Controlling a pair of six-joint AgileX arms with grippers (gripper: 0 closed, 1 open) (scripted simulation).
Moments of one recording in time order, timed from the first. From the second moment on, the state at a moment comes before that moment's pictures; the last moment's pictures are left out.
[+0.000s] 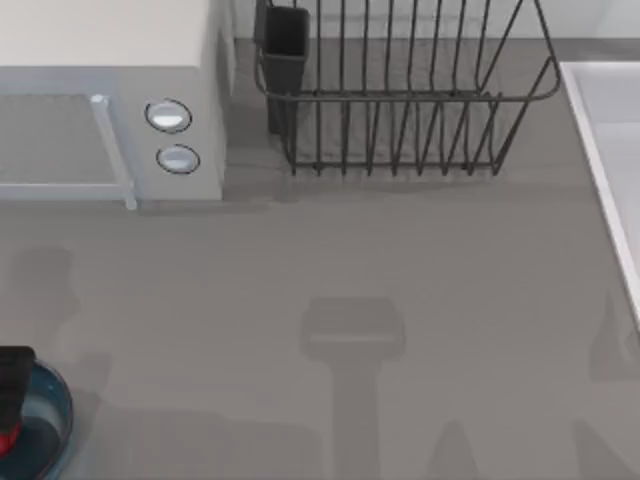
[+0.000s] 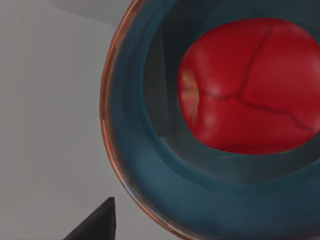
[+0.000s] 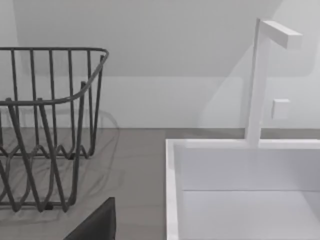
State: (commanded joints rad) left arm 0.08 1.23 0.79 -1.13 0.00 0.09; right arm 0.00 0.00 0.00 0.00 0.00 0.00
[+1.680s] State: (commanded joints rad) left arm 0.08 1.42 0.51 -0.66 0.00 0.10; right arm 0.00 0.00 0.00 0.00 0.00 0.00
